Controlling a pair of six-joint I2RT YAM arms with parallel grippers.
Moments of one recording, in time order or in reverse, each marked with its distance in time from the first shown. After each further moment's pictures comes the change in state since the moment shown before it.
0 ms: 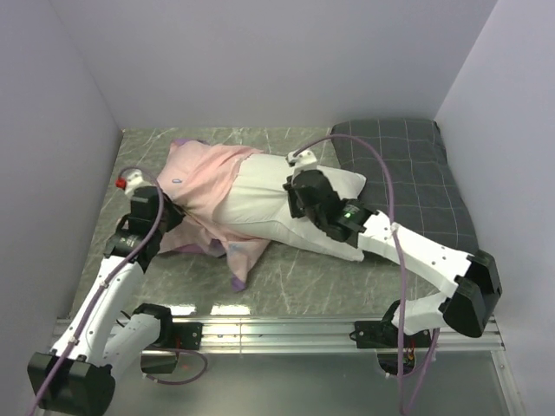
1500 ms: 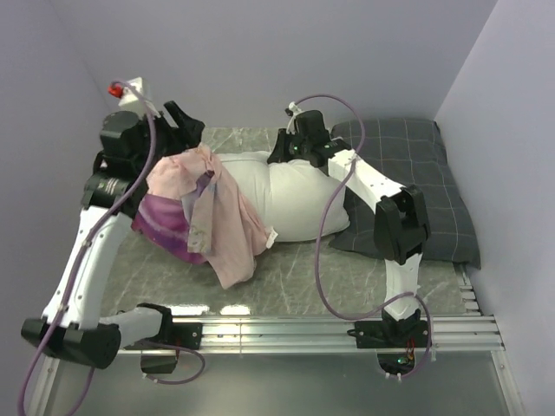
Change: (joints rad) left arm 0.016 0.328 0.703 0.024 0.309 0.288; right arm -0.386 0.615 0.551 0.047 -0.737 0.183
